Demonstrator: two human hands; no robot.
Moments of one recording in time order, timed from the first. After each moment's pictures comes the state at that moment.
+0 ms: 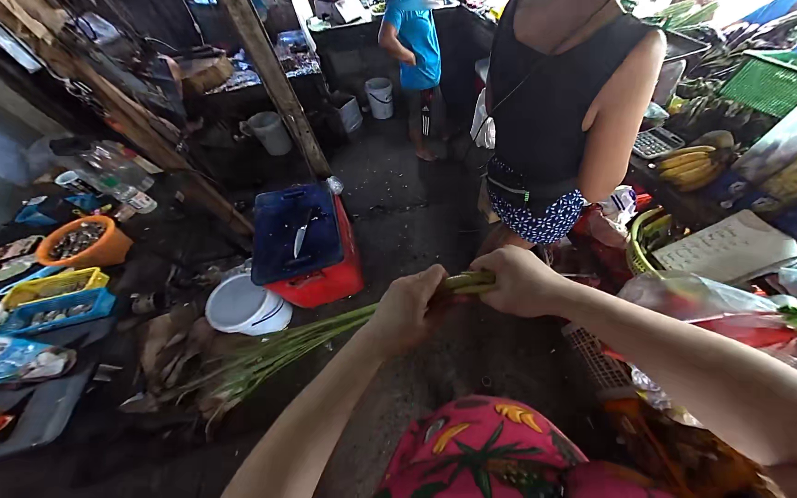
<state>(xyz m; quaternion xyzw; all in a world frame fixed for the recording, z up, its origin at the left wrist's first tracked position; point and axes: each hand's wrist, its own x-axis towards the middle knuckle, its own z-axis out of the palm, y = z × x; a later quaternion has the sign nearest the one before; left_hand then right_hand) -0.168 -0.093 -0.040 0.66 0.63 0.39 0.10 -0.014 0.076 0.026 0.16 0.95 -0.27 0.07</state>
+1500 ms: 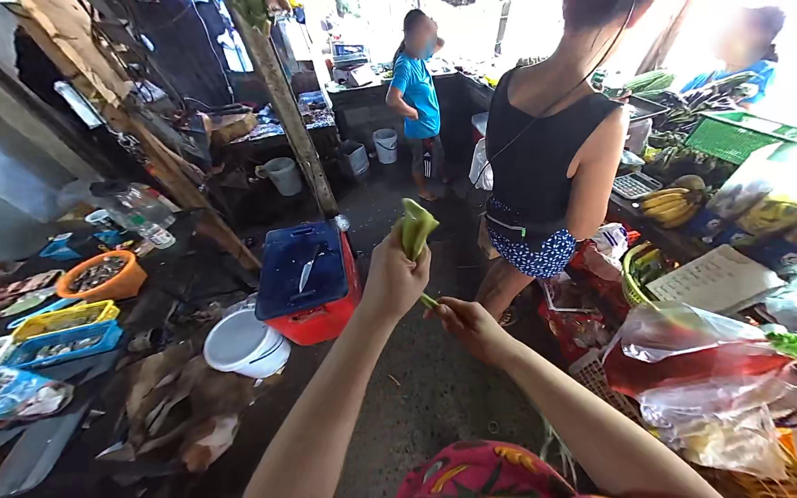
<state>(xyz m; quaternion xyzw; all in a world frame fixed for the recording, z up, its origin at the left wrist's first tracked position) -0.191 -0.066 0.031 0.52 0.70 0.49 -0.08 -0.038 0.033 -0.052 0.04 0.83 -0.53 -0.17</state>
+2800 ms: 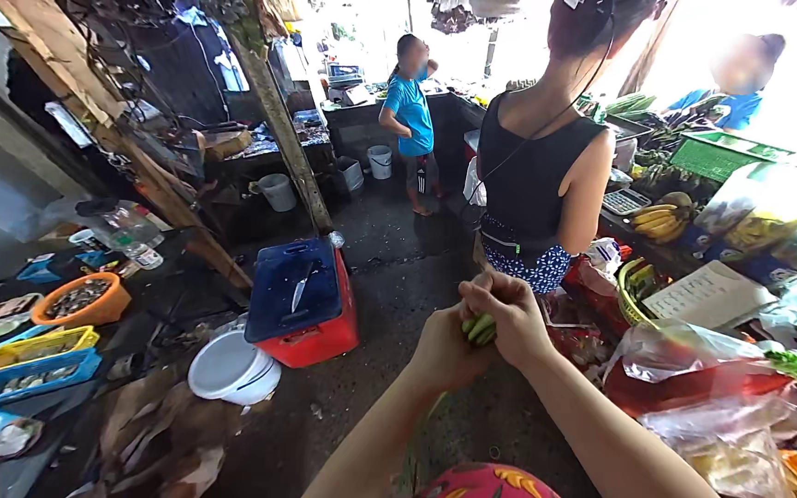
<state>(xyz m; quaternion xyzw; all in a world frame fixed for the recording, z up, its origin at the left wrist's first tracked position) -0.130 -0.059 -0.009 0.58 0.63 0.50 0.14 -0.034 0.033 0.026 0.04 0.61 -0.68 -0.40</state>
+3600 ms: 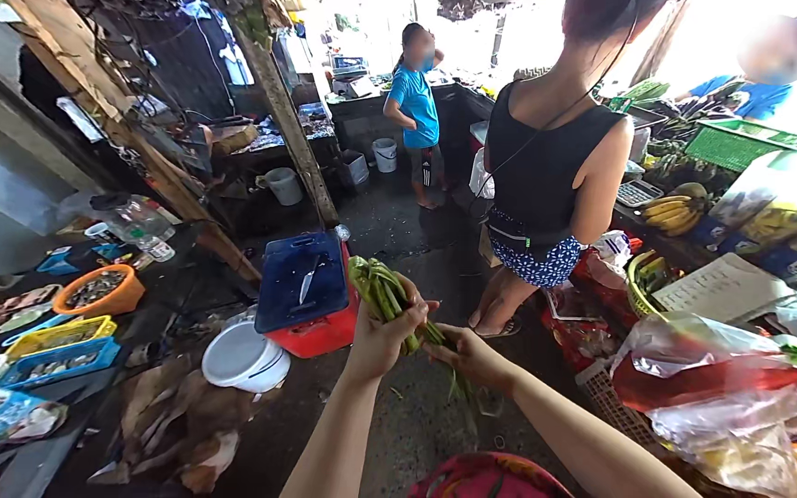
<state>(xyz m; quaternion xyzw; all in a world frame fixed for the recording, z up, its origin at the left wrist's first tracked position) -0.191 -0.108 -0.004 0.45 0.36 0.77 0.28 -0.052 0.025 -0.083 0.08 0.78 -0.61 -0.06</state>
